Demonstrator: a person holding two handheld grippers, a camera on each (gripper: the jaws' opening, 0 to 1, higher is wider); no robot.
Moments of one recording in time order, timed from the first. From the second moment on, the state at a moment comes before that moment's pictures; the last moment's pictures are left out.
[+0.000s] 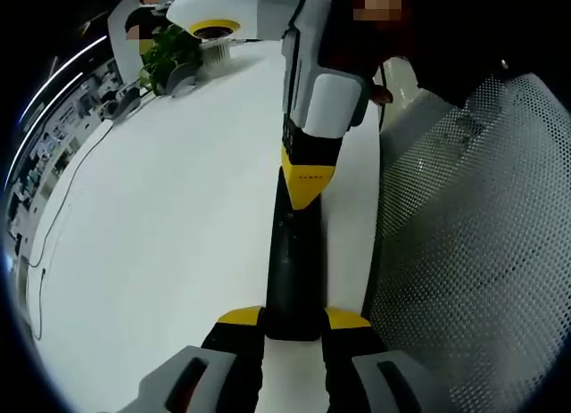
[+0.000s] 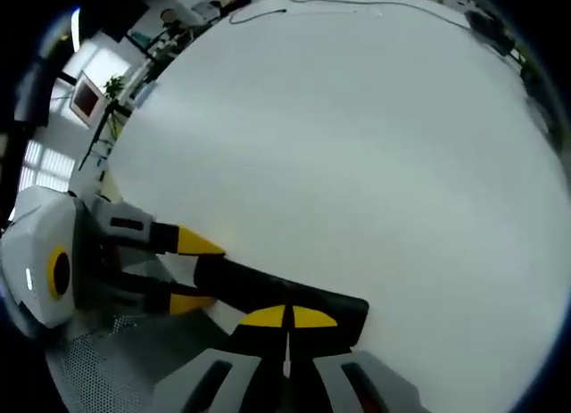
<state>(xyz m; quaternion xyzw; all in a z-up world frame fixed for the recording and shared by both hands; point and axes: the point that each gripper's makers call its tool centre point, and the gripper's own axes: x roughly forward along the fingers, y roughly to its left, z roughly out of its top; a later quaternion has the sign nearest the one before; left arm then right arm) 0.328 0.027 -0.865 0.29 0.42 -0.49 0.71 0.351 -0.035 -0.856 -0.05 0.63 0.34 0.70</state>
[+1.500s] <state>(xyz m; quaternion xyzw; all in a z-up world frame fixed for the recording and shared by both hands) 0.328 0.026 -0.865 0.29 0.42 -0.49 0.71 0.342 -0.048 -0.857 -0.01 0.68 0.30 0.66</state>
